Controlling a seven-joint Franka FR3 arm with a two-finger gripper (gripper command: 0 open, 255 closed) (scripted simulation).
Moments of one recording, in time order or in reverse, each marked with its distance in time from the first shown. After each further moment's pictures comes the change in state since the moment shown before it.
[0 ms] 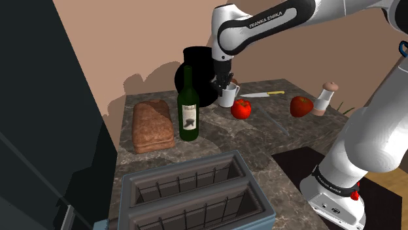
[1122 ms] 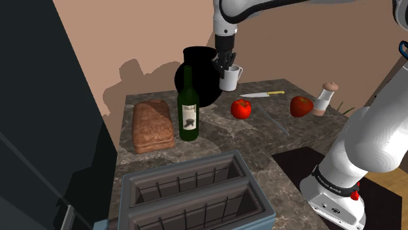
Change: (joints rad) arm 0.002 -0.039 0.002 0.187 0.006 -0.226 -0.013
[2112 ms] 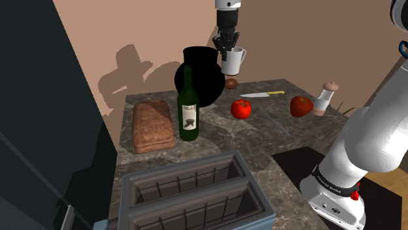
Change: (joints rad) arm 0.000 0.016 0.000 0.218 0.001 -0.201 -0.013
